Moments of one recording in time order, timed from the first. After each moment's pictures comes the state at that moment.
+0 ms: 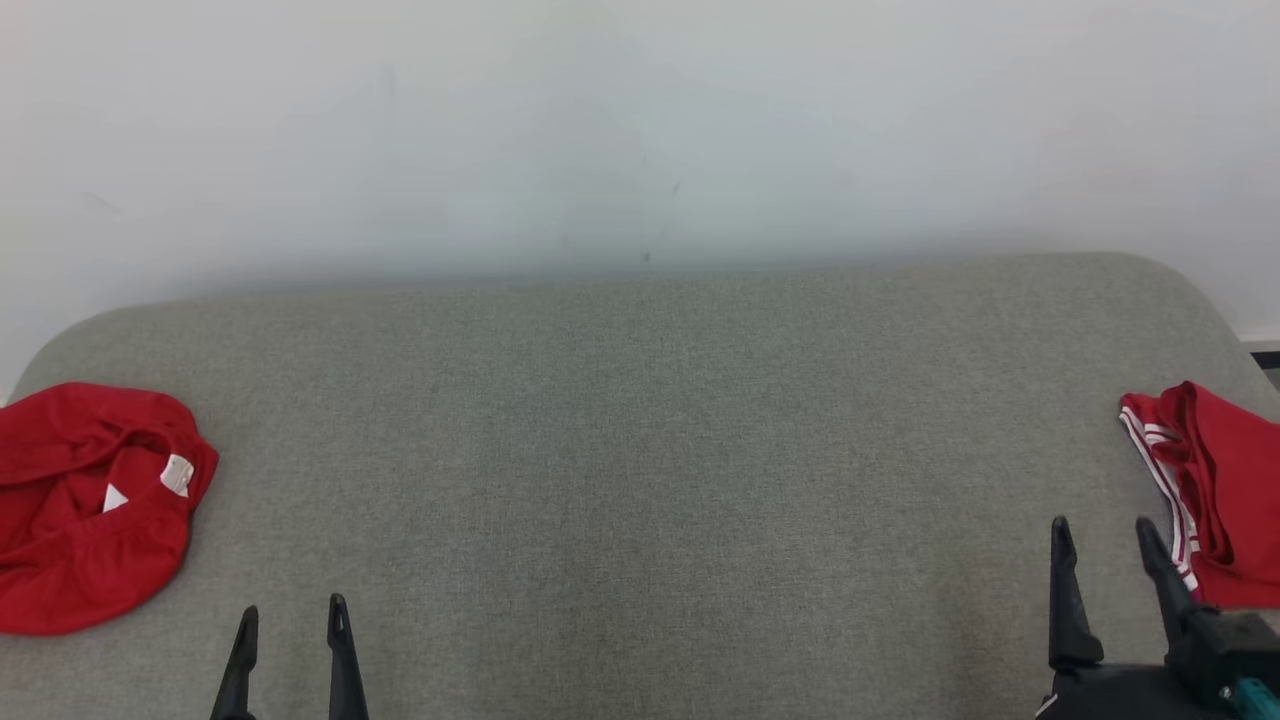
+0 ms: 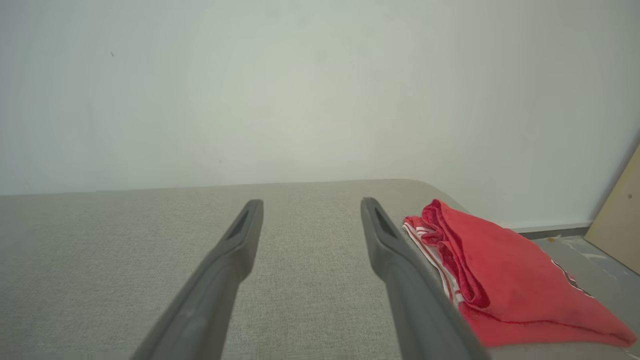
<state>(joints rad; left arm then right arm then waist) 0.08 0.05 0.00 0.09 -0.15 0.02 -0.26 0.02 -0.06 -0.25 0.03 -0.01 0.13 -0.13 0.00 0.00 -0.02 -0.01</state>
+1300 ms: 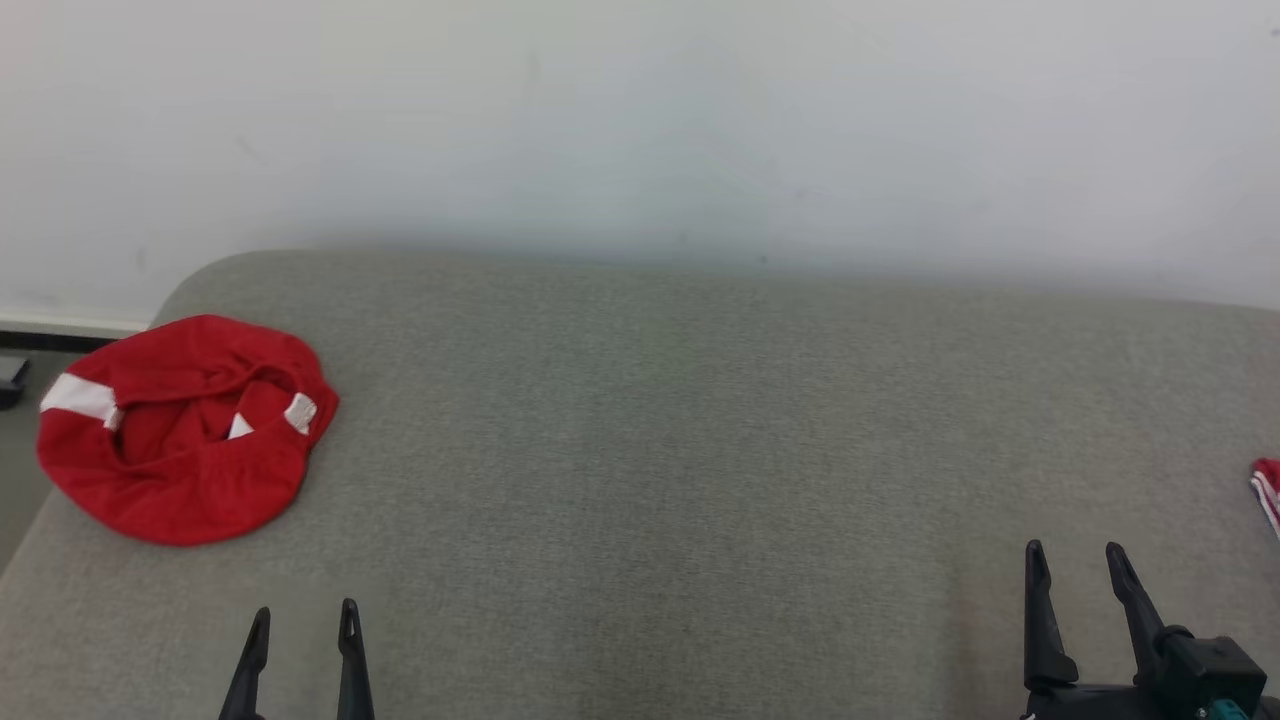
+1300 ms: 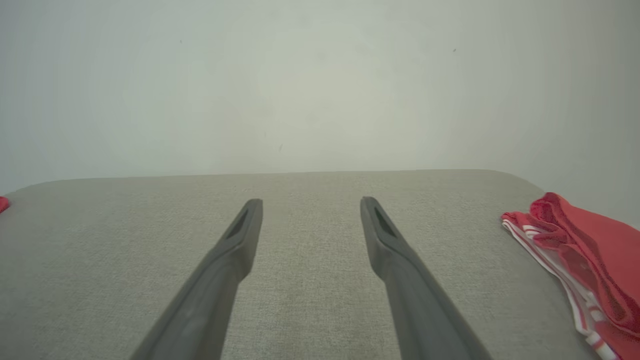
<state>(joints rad) 0.08 0.05 0.01 0.11 -0.11 -0.02 -0.26 0.04 -0.05 -0.21 0.15 0.05 0.13 -0.21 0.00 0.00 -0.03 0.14</state>
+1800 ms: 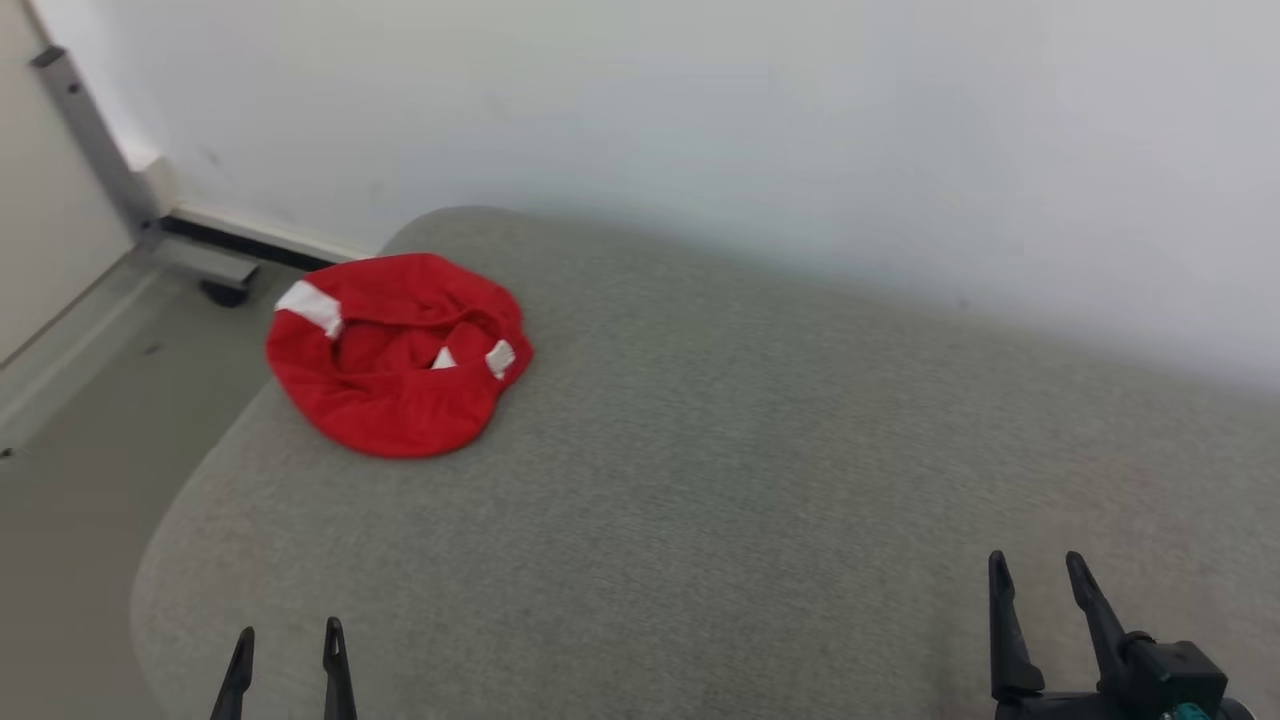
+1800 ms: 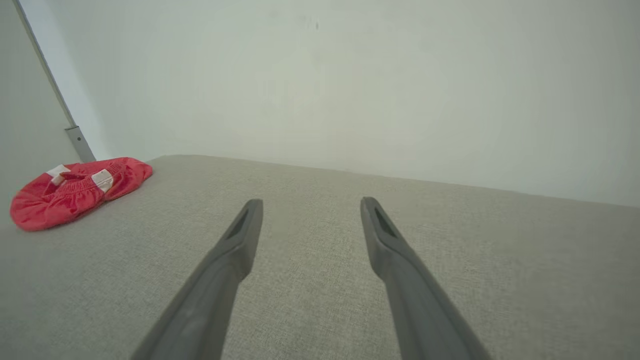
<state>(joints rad) 0.11 0.05 0.04 0.11 -0.10 -0.03 -0.26 0.03 -0.05 -0.16 0.19 0.07 0.13 -0.23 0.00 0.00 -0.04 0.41</state>
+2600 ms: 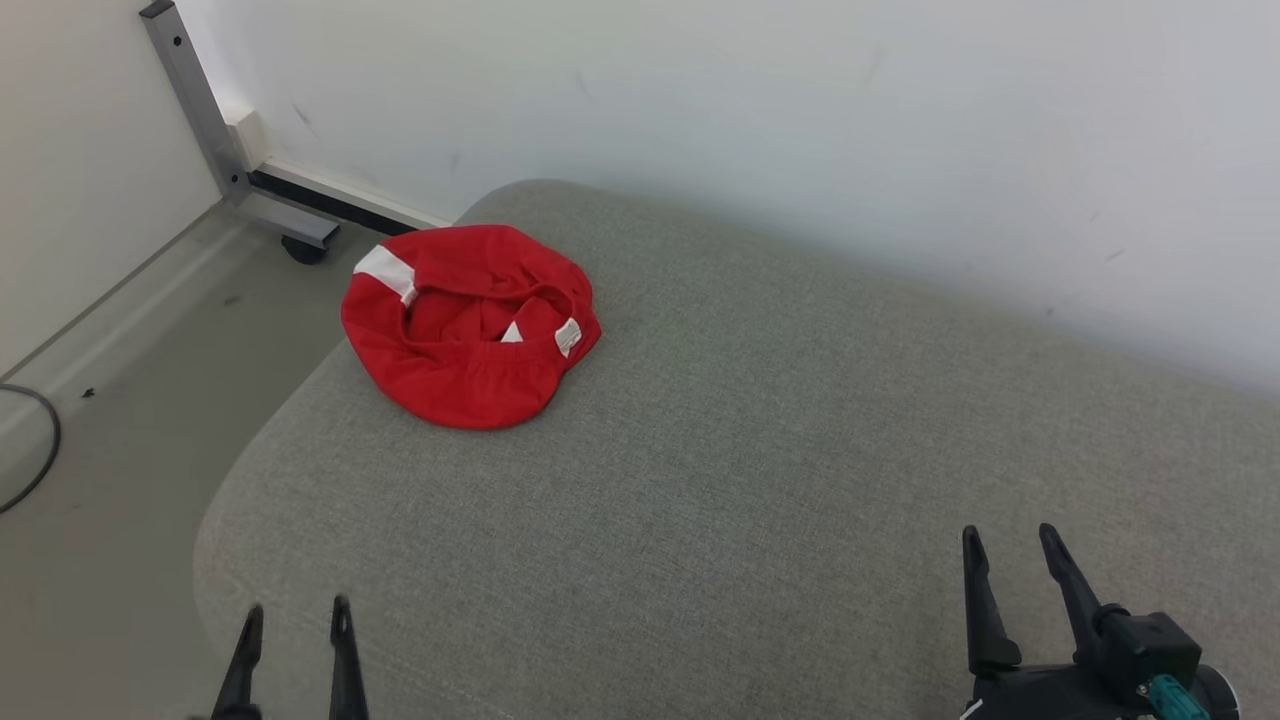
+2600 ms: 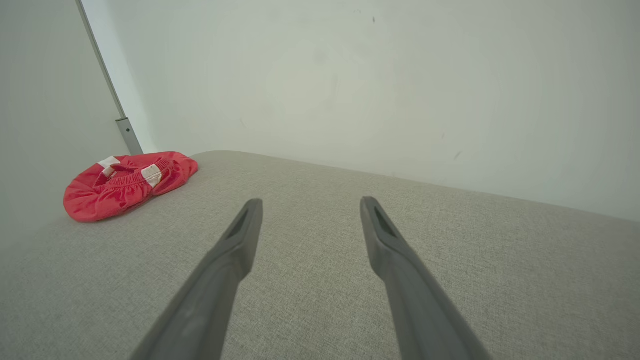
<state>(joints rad) 0.10 0.05 0.04 0.13 -0.12 -0.03 -0.26 -0.02 -0.05 -0.12 0.22 0.06 0.13 -0.23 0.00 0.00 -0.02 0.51</state>
